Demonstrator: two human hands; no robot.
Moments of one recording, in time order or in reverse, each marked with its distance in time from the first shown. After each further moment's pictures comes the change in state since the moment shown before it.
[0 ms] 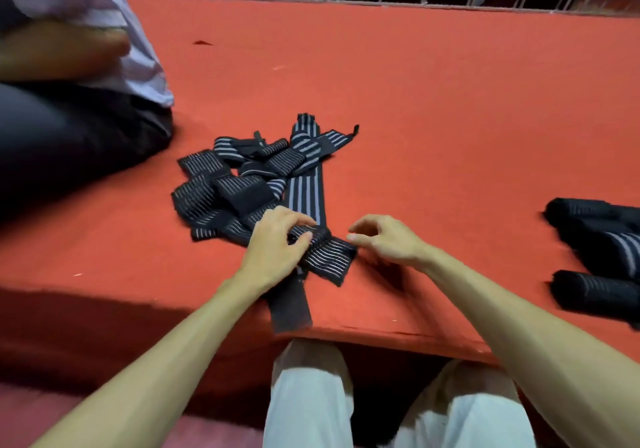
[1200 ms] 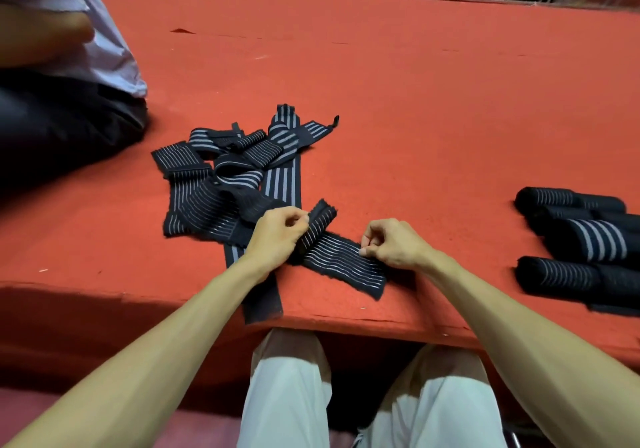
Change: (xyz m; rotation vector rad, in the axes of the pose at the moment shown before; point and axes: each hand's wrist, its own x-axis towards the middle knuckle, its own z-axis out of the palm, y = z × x) left_hand 0.013 0.030 0.029 -0.279 -0.081 -0.274; right_hand -0.034 0.037 -0.022 -0.041 -0.010 0.078
